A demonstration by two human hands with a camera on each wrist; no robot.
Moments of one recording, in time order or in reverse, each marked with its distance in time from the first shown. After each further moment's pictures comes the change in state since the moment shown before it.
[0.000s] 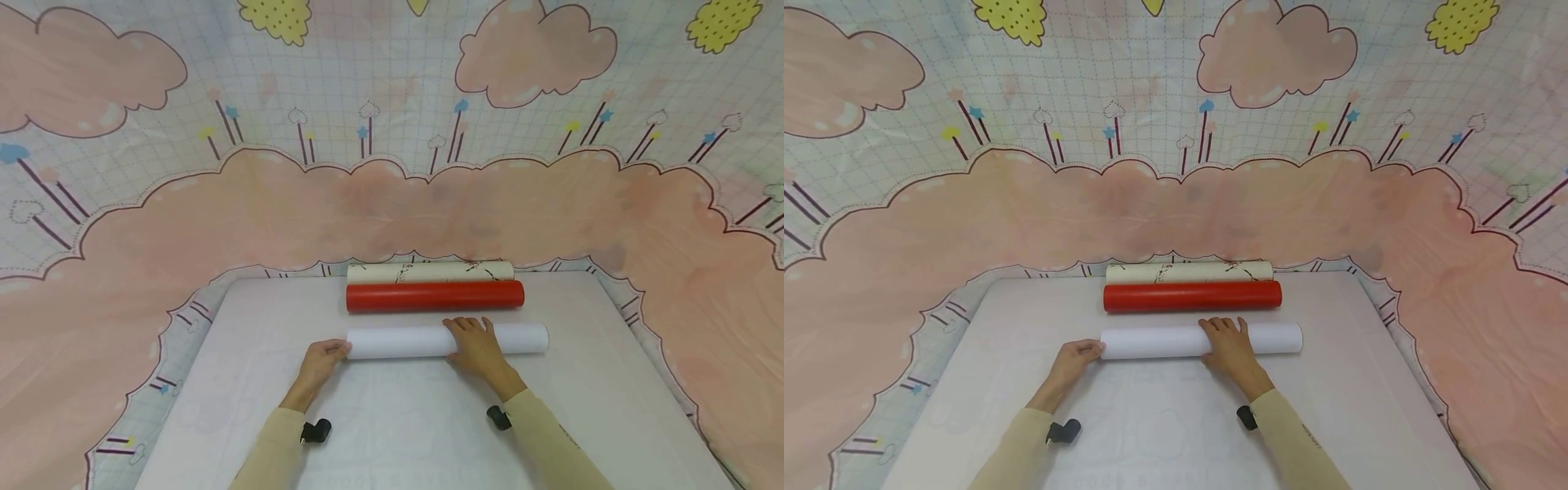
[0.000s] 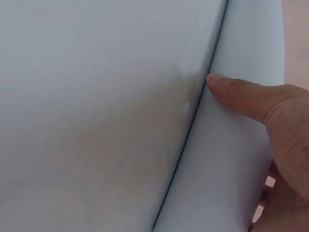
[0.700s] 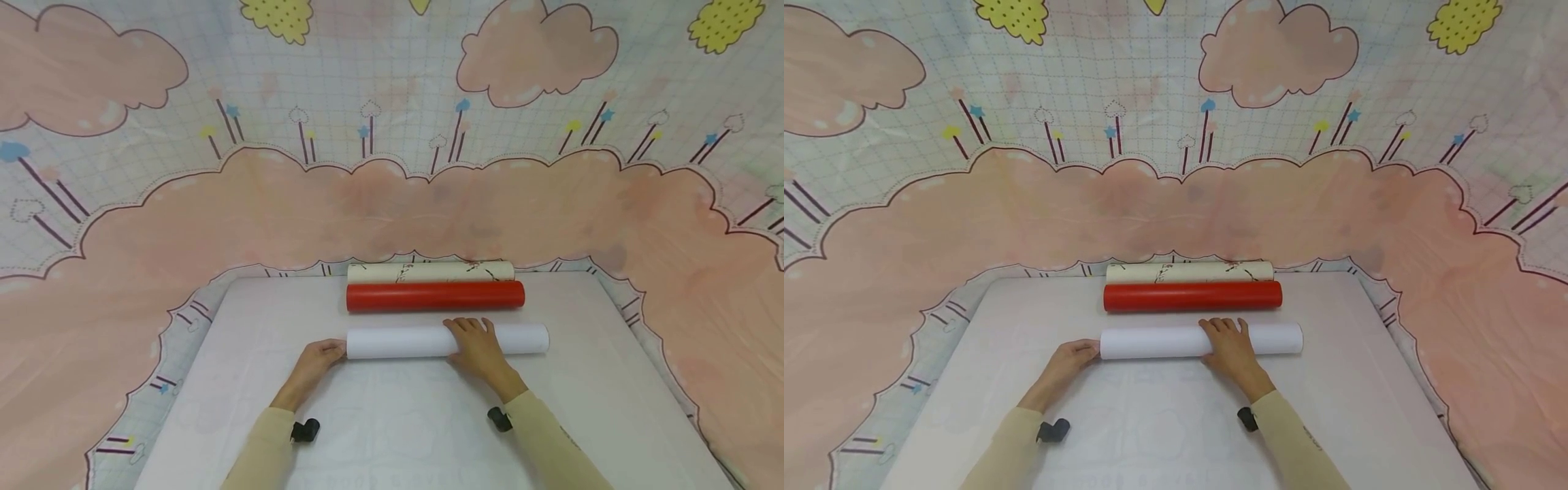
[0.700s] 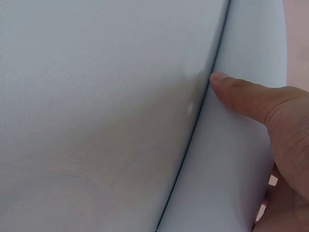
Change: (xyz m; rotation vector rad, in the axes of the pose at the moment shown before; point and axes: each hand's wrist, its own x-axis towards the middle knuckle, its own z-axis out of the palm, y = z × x) left_hand 0.008 -0.015 -0.015 -0.102 -0.141 0.033; right_hand -0.001 0.002 0.004 -0.006 0.018 -0.008
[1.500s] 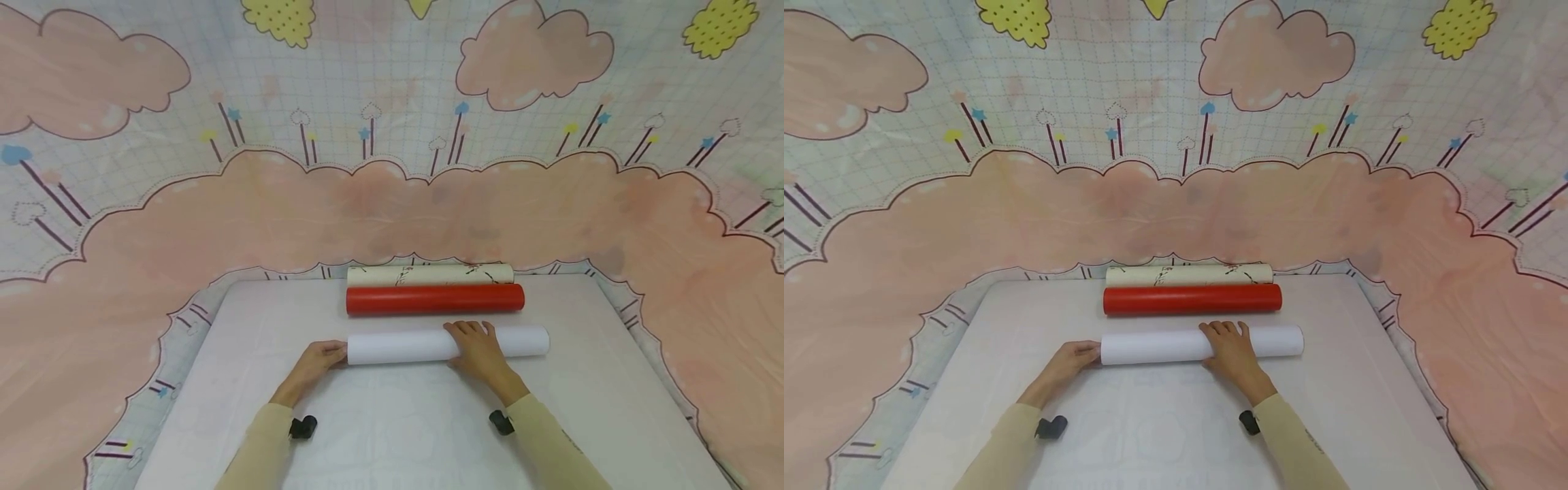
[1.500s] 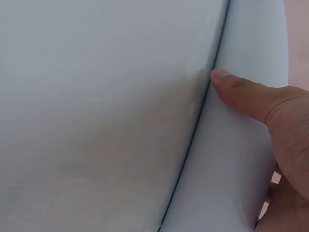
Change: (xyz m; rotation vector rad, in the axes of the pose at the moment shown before) left_hand 0.008 0.001 -0.008 0.040 -0.170 0.053; right_hand -0.004 0.000 -0.002 -0.021 -0.021 -0.009
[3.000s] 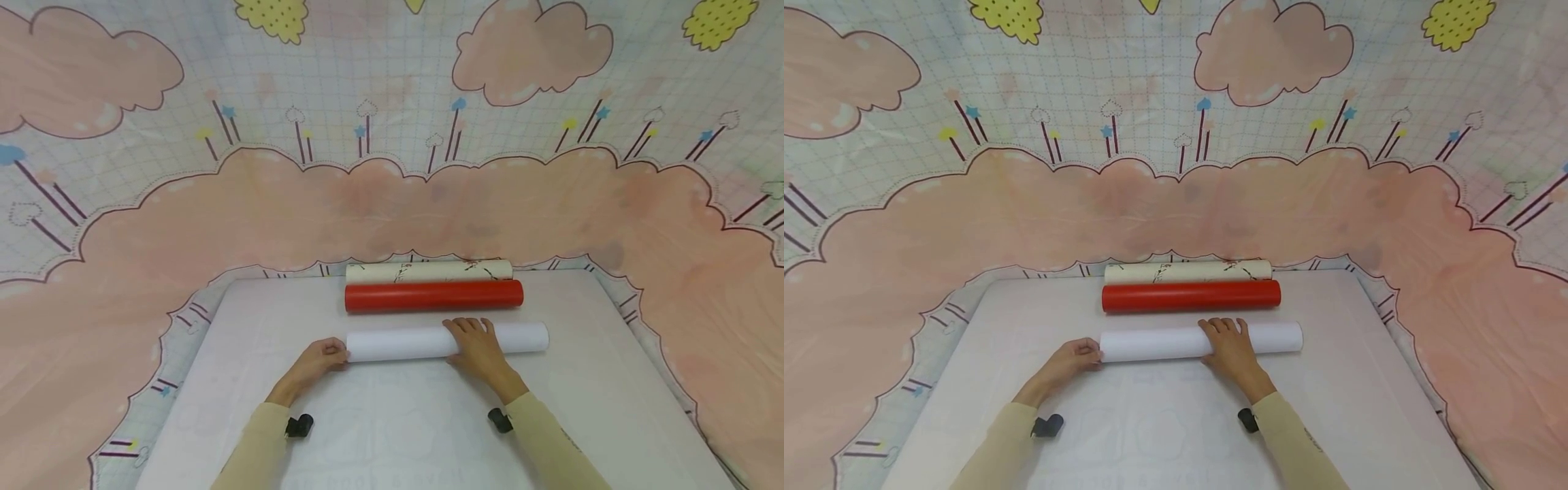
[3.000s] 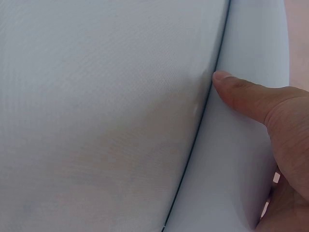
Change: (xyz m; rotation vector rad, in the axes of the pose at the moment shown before) left_hand -0.008 0.006 -0.002 -0.079 -0.092 -0.029; right_hand 0.000 0.003 0.002 0.013 -0.007 0.012
